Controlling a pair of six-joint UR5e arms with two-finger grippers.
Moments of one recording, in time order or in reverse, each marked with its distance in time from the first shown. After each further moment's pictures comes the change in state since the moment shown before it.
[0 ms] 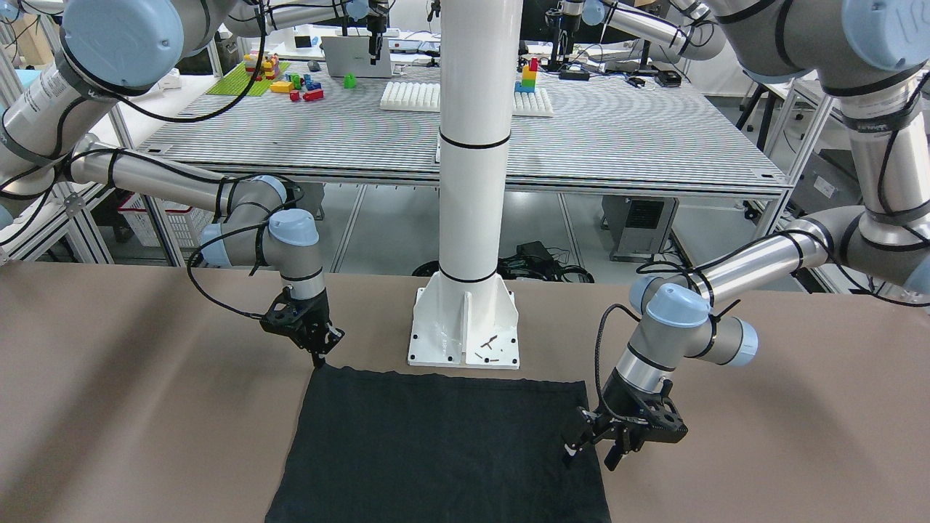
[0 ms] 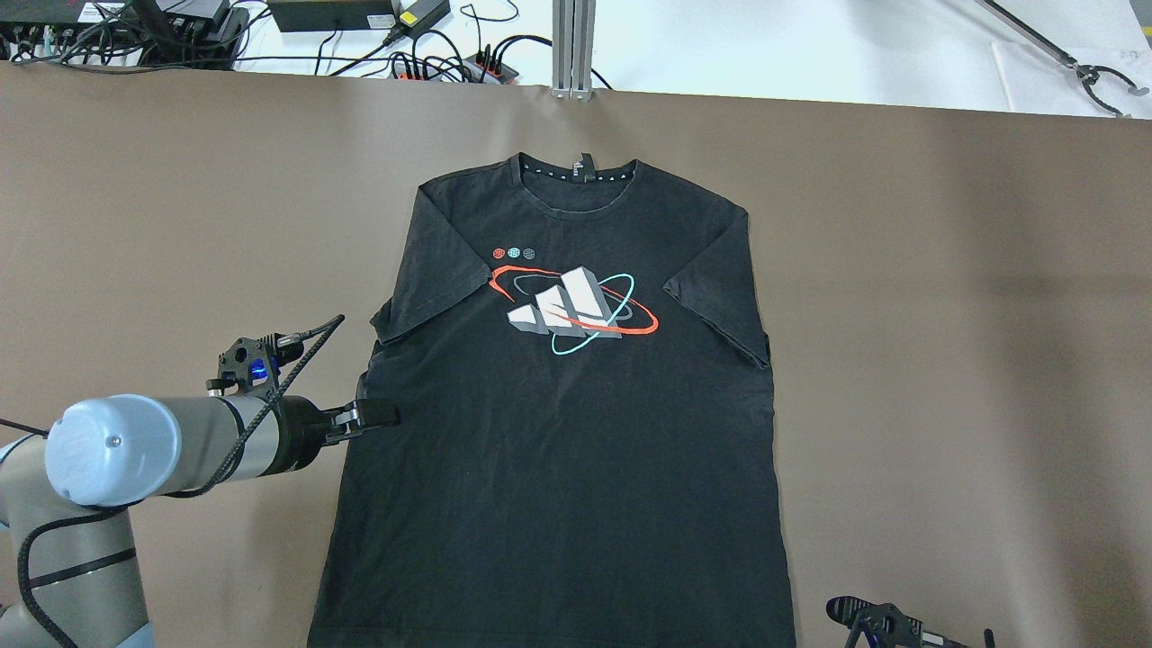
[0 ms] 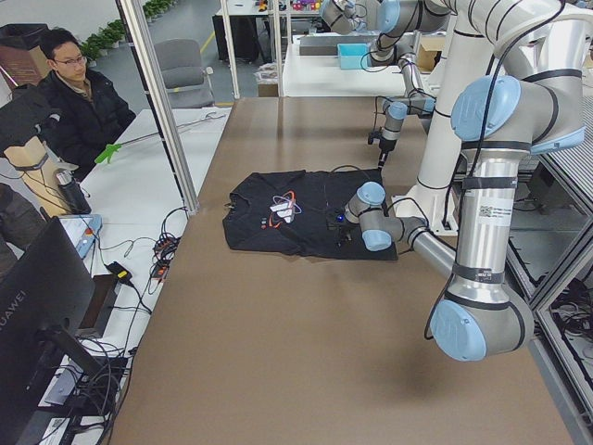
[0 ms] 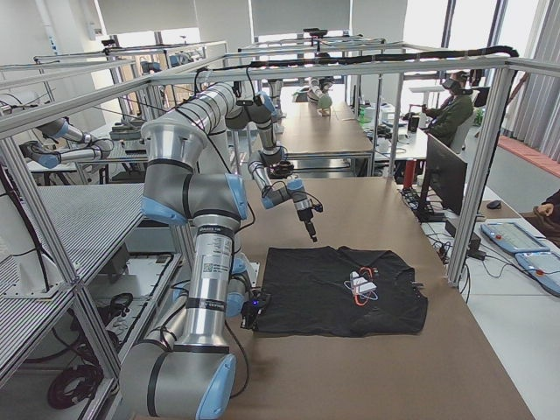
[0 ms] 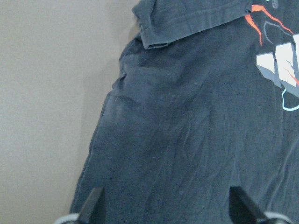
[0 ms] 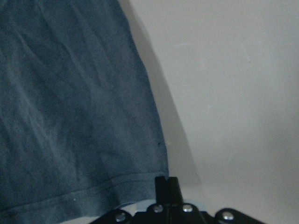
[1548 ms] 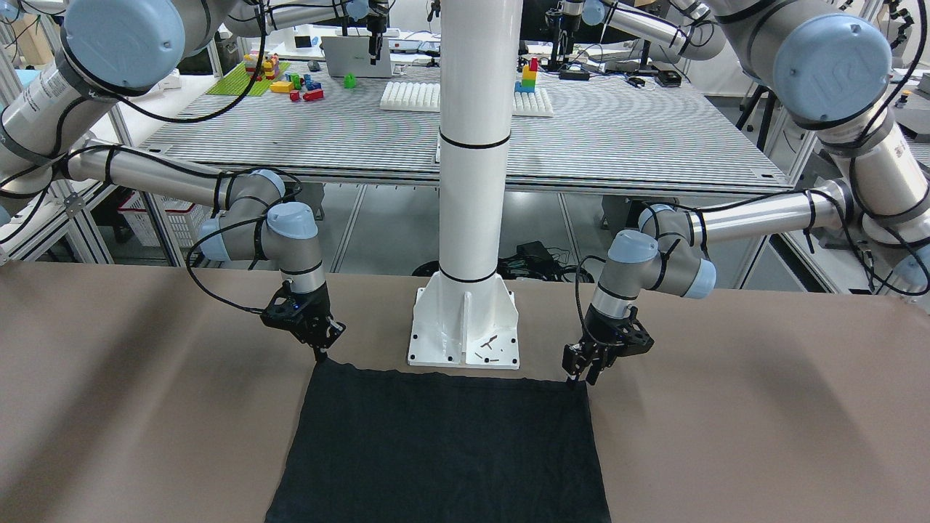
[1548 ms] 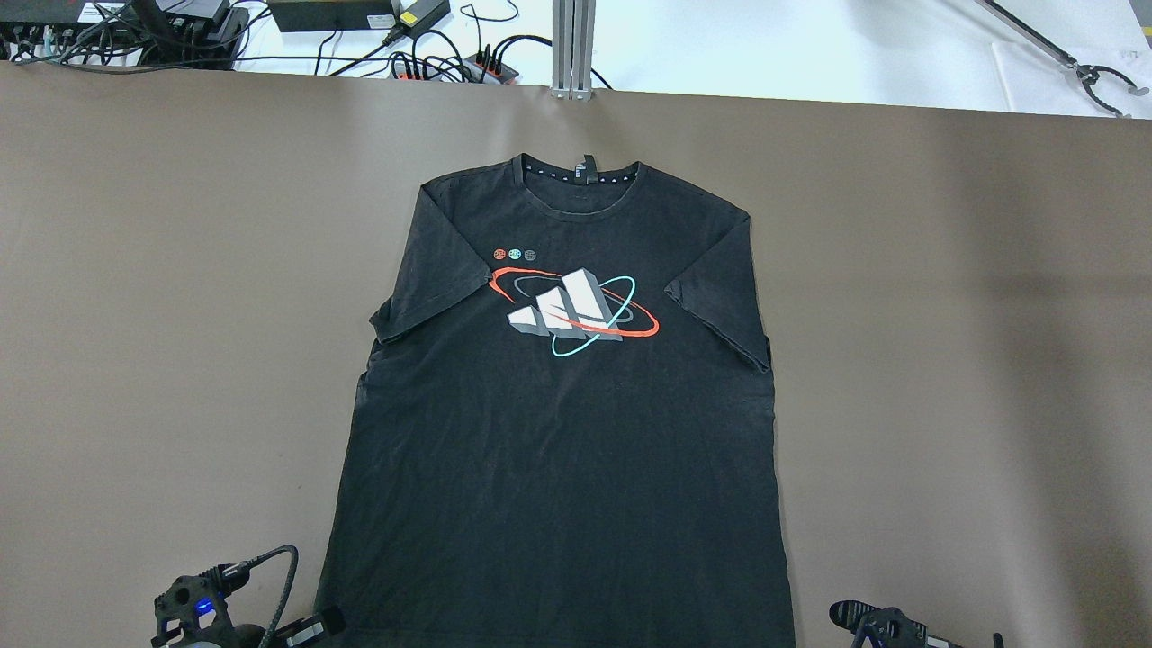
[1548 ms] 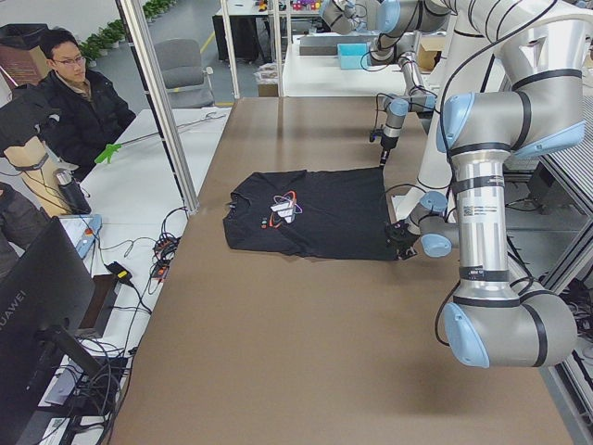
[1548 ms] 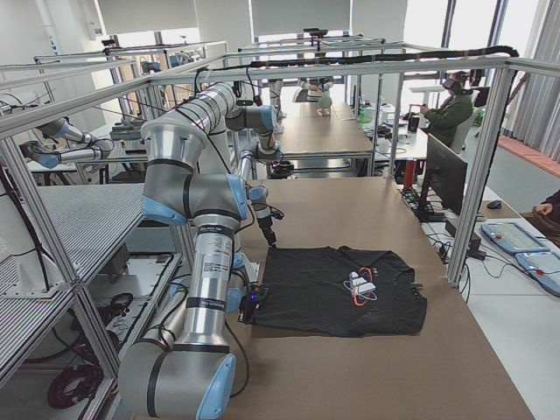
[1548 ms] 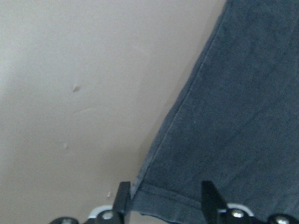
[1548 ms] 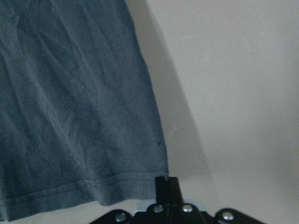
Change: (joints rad) left arm 0.486 0.230 -0.185 0.148 0.358 -0.447; right arm -0.009 -0.012 0.028 0.000 0.000 0.001
